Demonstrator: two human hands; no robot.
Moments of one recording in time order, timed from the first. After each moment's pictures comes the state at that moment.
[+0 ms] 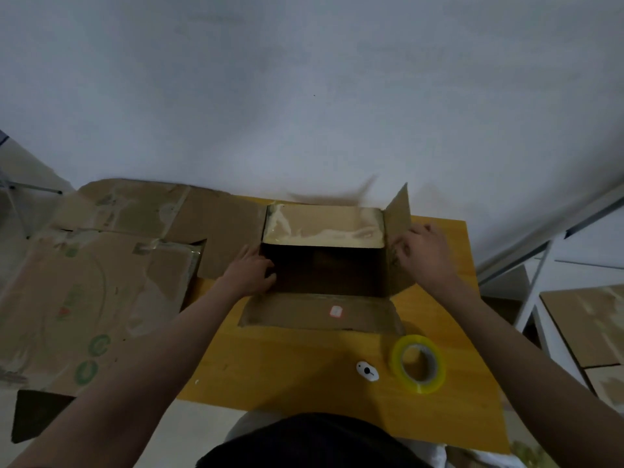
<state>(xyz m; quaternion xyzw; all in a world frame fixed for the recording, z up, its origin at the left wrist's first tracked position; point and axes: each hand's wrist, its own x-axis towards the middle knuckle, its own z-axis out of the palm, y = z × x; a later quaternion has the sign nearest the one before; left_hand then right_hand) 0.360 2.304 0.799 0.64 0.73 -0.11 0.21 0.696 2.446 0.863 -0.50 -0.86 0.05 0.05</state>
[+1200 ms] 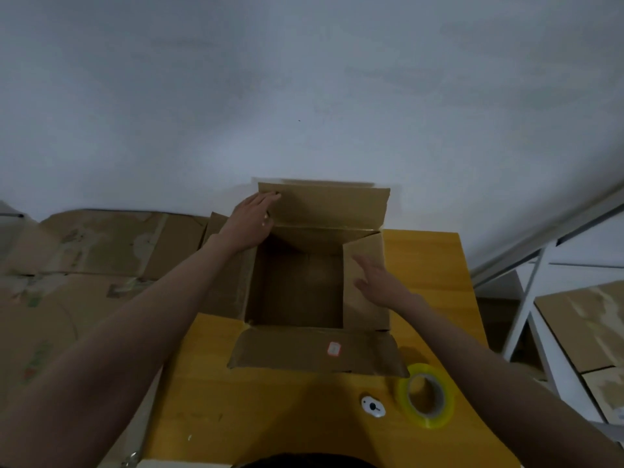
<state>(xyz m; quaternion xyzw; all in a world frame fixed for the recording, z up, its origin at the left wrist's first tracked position) 0.303 2.457 0.849 0.69 0.70 0.13 0.14 0.626 2.471 0.812 -0.49 -0.81 0.32 -0.07</state>
